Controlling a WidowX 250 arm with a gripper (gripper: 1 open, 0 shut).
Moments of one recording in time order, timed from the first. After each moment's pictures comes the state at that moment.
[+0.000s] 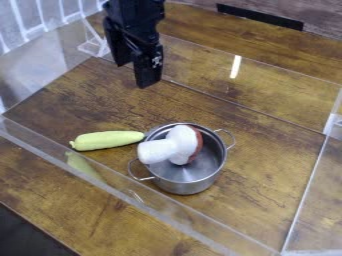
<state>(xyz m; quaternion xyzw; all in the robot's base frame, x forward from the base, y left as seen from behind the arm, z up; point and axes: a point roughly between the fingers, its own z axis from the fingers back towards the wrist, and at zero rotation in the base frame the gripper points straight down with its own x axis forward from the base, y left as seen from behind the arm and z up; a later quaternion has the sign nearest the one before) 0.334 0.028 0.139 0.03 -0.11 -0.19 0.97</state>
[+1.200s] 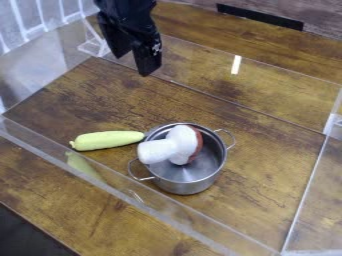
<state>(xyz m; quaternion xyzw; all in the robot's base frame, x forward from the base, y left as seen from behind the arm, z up) 0.350 0.038 0.135 0.02 -0.15 -0.15 0.98</state>
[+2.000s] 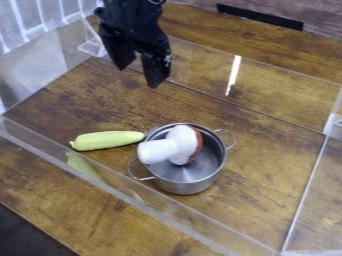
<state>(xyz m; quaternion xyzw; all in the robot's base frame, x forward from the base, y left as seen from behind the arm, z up) 0.333 0.018 0.140 0.02 -0.17 -0.09 0.98</state>
